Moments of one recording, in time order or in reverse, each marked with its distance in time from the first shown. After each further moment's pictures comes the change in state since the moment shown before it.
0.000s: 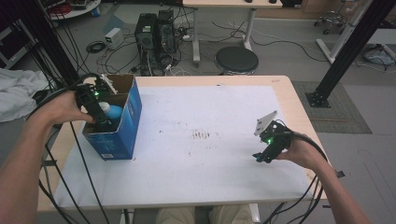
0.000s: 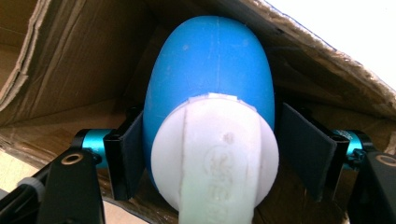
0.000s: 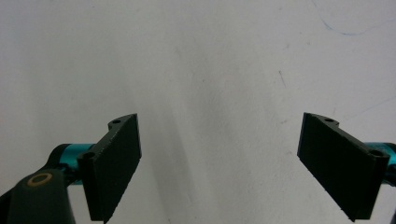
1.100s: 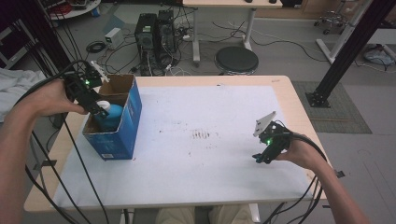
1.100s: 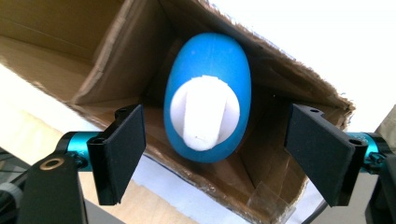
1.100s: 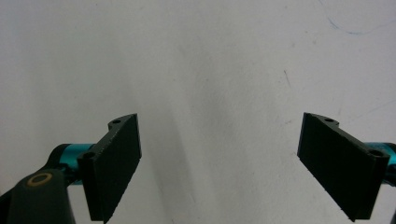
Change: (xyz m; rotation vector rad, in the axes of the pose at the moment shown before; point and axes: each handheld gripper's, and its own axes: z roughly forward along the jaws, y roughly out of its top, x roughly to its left) left arm -0.006 0.003 -0.048 -0.051 0.075 -0.006; right arm 0.001 0.001 0.001 0.010 0.005 -0.002
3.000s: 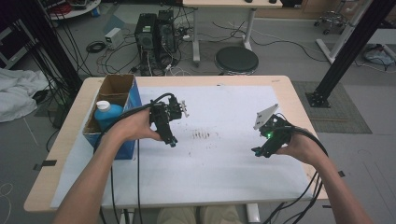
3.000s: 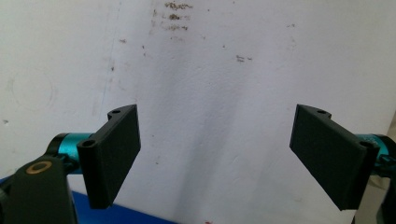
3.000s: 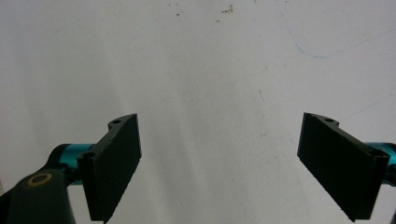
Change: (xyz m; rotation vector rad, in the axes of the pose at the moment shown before) left arm -0.132 0.121 0.106 -0.003 -0.060 0.304; right arm -0.005 0.015 -0.020 -0.037 -0.036 -0.002
